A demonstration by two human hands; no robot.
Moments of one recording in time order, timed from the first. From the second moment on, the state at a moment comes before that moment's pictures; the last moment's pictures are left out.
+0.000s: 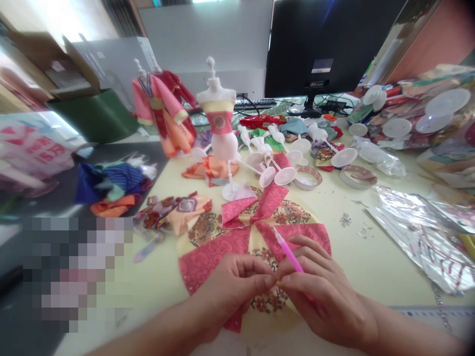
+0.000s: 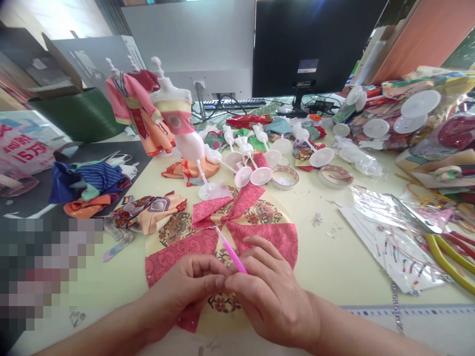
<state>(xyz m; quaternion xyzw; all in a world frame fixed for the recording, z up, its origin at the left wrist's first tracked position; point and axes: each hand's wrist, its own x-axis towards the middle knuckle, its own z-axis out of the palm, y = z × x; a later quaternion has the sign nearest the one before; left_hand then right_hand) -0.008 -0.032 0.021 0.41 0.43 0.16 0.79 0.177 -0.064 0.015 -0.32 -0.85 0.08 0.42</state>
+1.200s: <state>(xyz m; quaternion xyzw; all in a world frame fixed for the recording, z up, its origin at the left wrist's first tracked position) -0.015 -0.019 0.016 0.37 0.40 0.26 0.80 0.186 -0.062 0.026 -0.28 -0.86 0.08 0.41</state>
